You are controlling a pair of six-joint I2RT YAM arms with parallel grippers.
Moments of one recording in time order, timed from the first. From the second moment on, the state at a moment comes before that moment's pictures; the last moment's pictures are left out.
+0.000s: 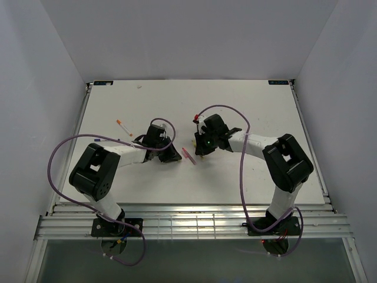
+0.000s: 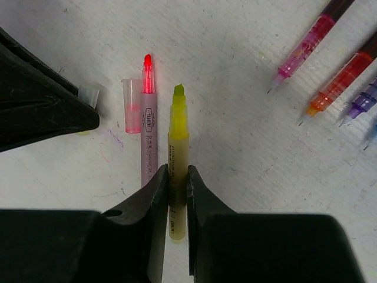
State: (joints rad) left arm -0.48 1.68 0.79 0.01 0.28 -0.83; right arm 0.66 1.79 1.08 -0.16 -0.26 0.16
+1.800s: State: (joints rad) left arm -0.45 1.59 0.95 -0.15 0.09 -0.76; right arm 0.66 1.56 1.03 -0.10 -0.29 0.20
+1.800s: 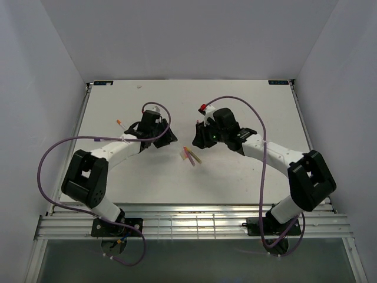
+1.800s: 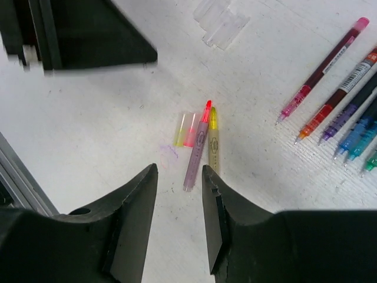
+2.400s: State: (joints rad) left arm 0.05 1.83 1.41 -0.40 -0.07 -0.57; right arm 0.66 1.41 0.80 -0.08 -0.35 0.22
